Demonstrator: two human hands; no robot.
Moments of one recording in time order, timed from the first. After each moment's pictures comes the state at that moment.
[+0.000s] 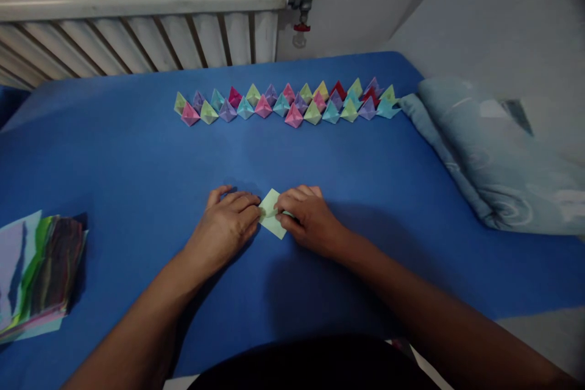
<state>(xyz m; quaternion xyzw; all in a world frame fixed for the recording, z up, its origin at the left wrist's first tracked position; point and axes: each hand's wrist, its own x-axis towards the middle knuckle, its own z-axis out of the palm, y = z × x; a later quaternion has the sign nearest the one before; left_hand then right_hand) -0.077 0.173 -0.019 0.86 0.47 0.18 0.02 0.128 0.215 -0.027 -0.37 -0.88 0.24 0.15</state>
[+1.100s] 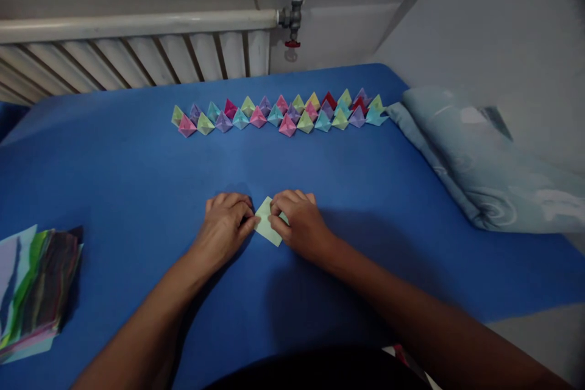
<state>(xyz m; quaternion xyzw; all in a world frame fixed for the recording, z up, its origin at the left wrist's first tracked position) -0.072 0.182 -0.028 0.78 0.59 0.18 0.13 0.112 0.211 -0.026 -0.47 -0.83 0.25 0.18</state>
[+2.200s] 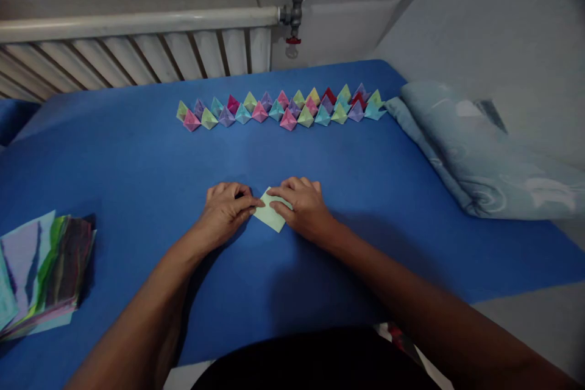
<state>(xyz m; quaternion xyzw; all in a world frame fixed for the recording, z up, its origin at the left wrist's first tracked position) -0.090 0.183 -0.032 0.82 0.54 0.18 0.12 0.119 0.214 -0.035 -0.47 -0.84 0.18 0.18</state>
